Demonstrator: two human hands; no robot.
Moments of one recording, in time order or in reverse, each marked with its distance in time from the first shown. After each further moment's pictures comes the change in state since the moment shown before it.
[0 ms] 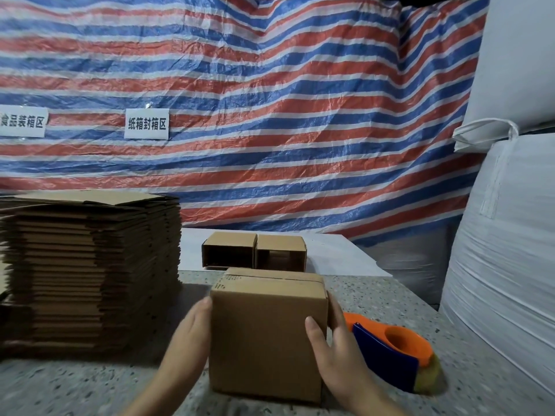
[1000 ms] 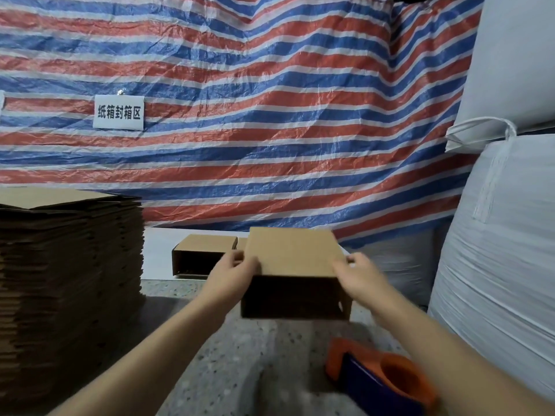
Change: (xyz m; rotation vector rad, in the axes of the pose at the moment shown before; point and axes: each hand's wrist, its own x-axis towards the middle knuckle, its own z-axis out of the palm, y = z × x) left_hand 0.109 0.069 0.089 -0.085 -0.140 -0.012; right_hand 0.147 -0.024 -0.087 -0.442 0.206 0.195
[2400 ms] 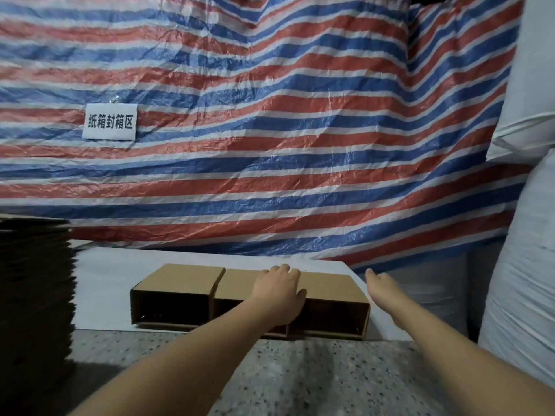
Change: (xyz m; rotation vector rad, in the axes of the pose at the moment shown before) left_hand 0.234 -0.050 0.135 1.253 -0.147 0.535; right_hand 0.278 0.097 0.040 0.070 0.045 0.170
